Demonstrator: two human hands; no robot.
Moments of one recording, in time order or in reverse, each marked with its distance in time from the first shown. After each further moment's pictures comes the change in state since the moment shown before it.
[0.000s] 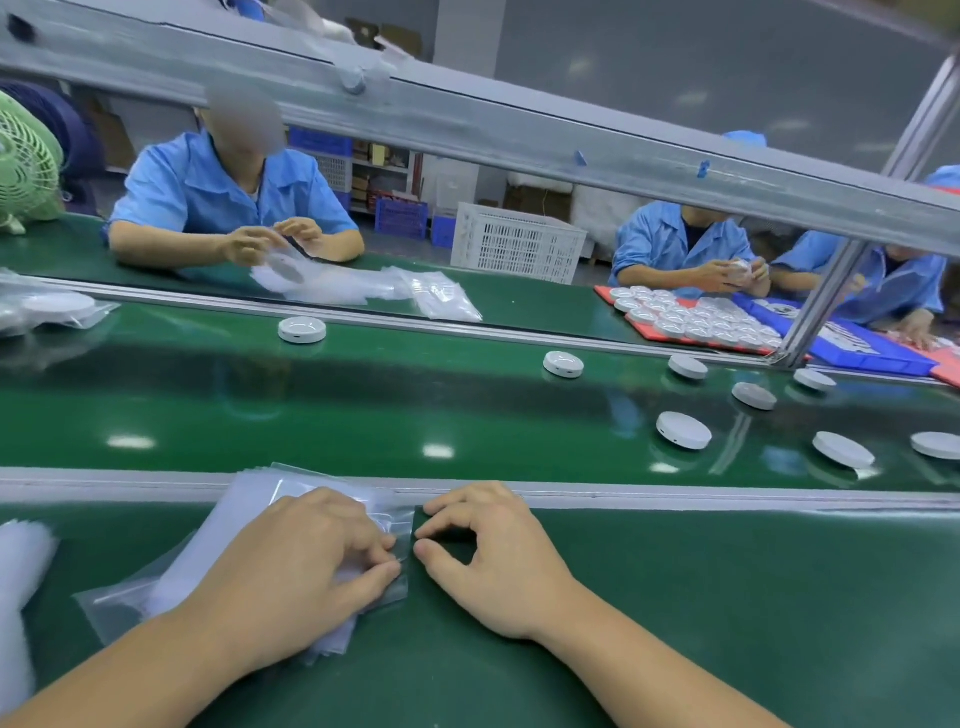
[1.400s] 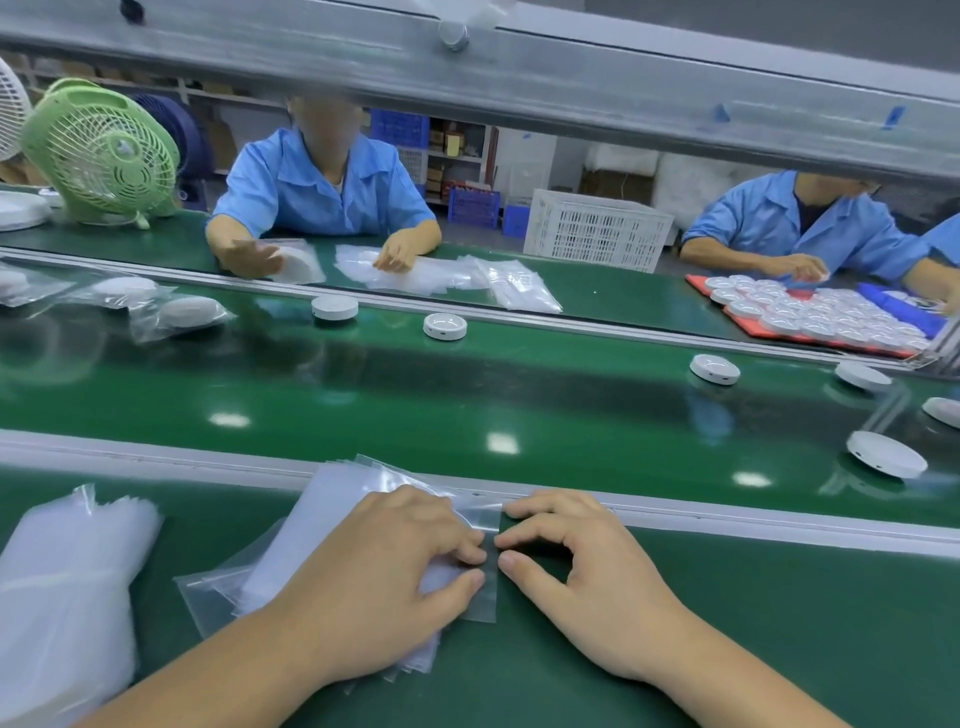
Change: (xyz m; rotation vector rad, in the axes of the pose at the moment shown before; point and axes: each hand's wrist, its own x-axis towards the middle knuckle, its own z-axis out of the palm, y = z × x) left_hand -0.001 0.000 0.003 -0.082 -0.003 0.021; right_hand 0.005 0.007 -0.003 0.047 -0.076 -0.069
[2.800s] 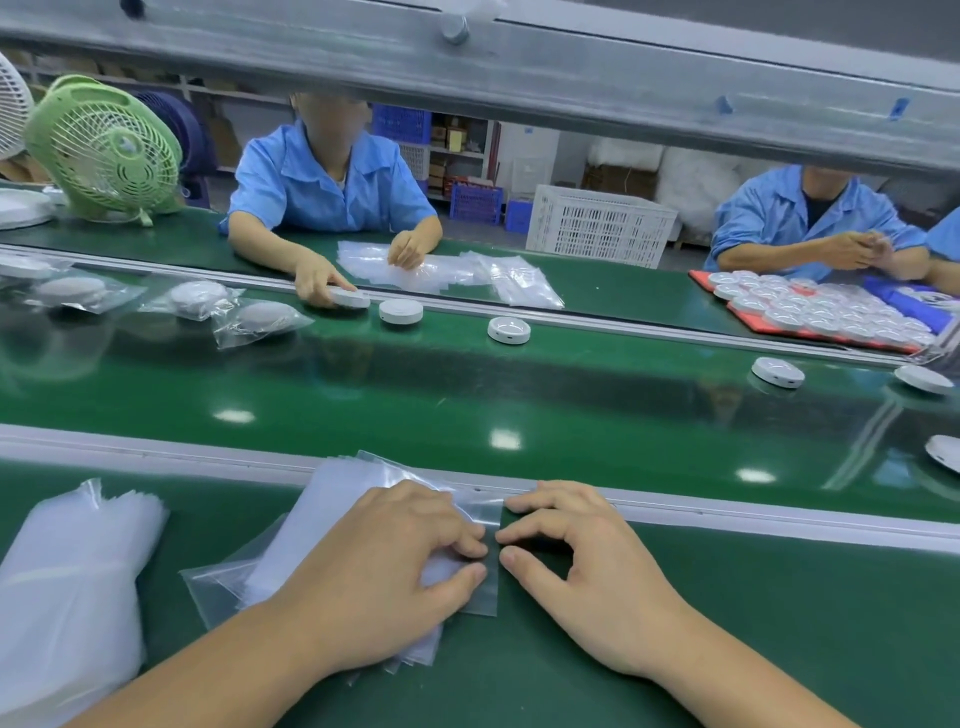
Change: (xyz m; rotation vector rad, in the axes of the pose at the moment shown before) left_hand 0.001 -0.003 0.003 0.003 0.019 0.011; right_hand -0.002 0.003 0.000 -0.028 0.013 -0.012
